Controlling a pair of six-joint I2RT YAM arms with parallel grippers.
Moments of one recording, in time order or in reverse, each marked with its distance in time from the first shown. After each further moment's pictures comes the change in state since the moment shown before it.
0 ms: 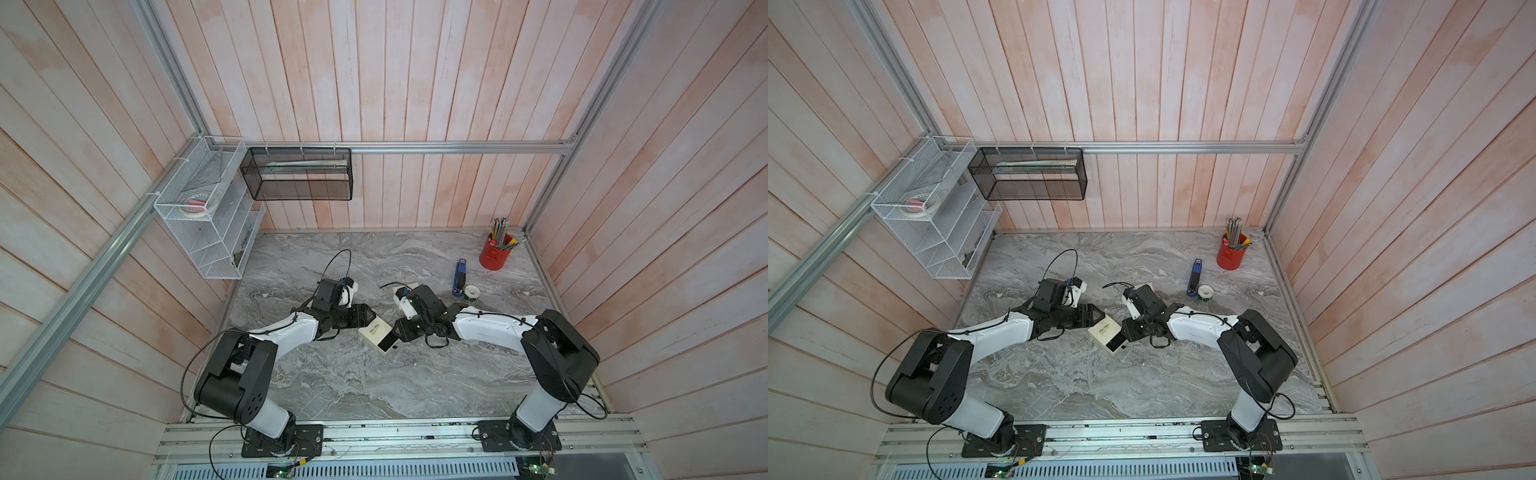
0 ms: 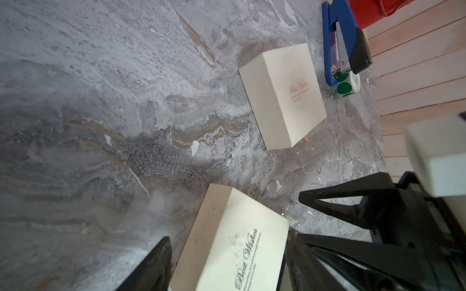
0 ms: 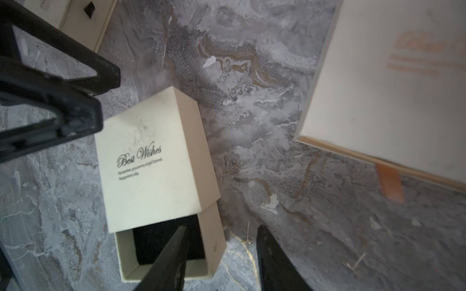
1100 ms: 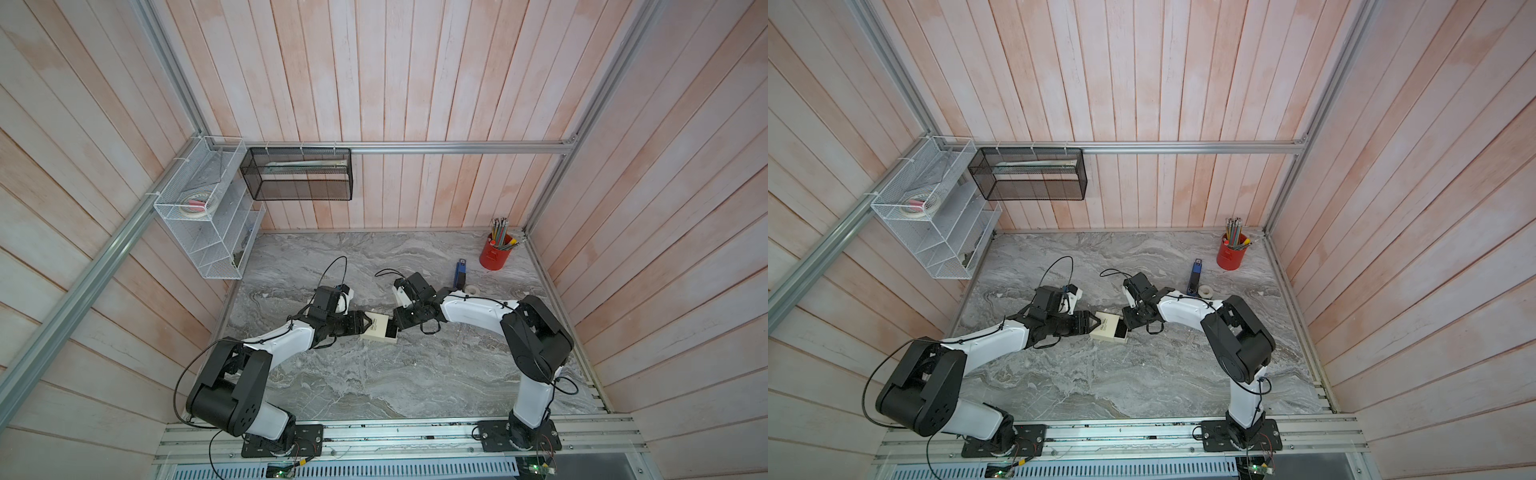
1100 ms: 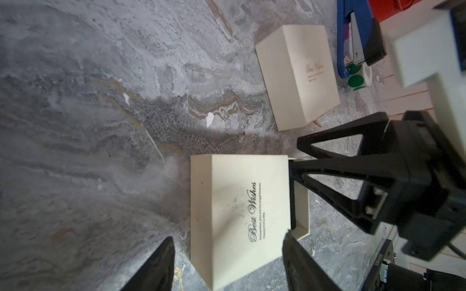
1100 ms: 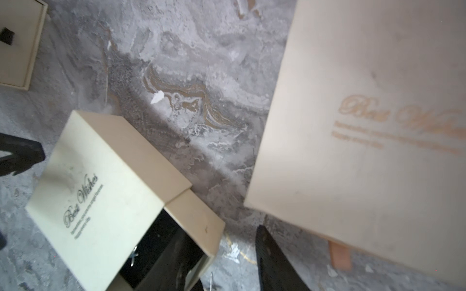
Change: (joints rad) left arm -0.001 -0.054 -0.084 0.000 -0.020 -0.034; right arm -0.045 0.166 0.211 -0.154 0.054 -0.002
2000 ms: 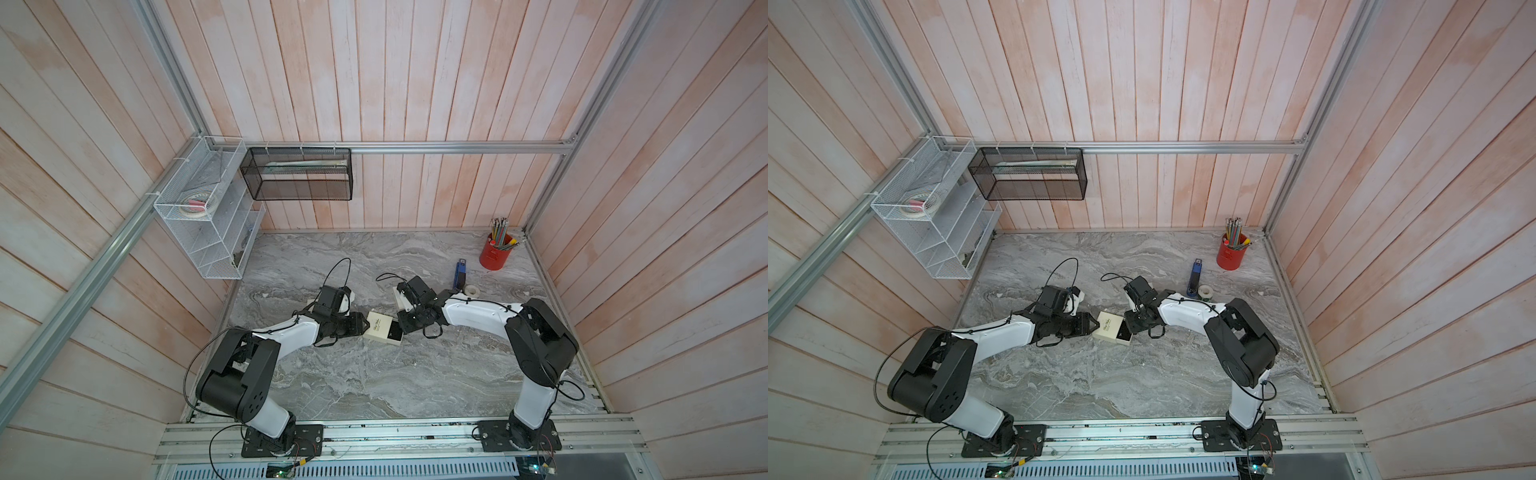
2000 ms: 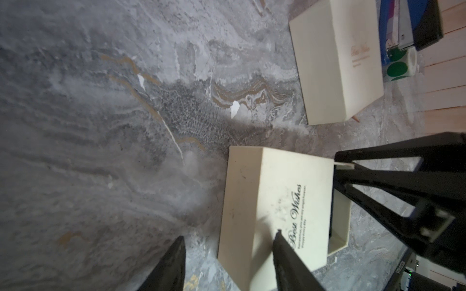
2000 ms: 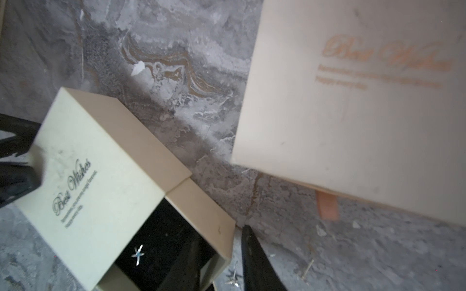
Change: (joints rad) left arm -0.006 0.068 0.042 -0.060 -0.049 0.015; right arm 0.014 -0.041 -0.032 -0.051 0.058 0.023
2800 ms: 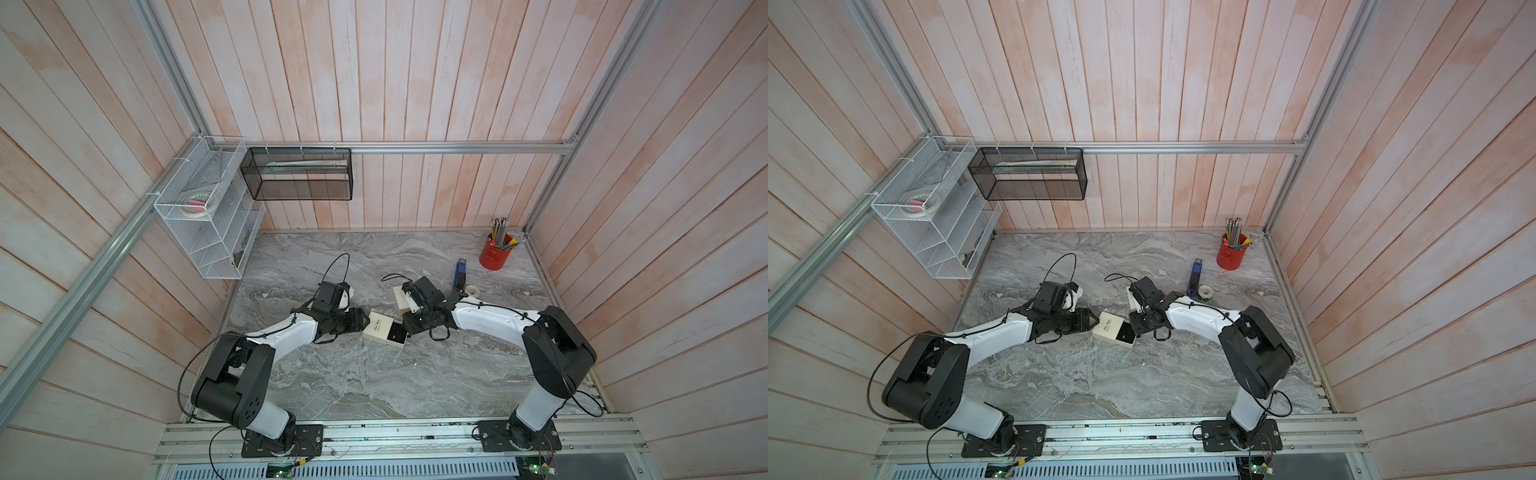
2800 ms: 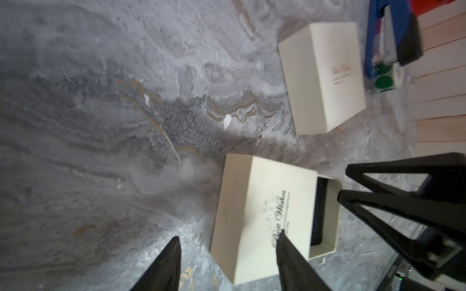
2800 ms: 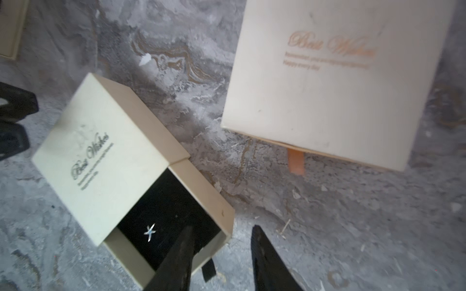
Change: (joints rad) left arm -0.002 -0.062 0.064 -0.060 -0.019 -0.023; right arm -0.005 -0.148 -0.066 -0.016 0.029 -0.019
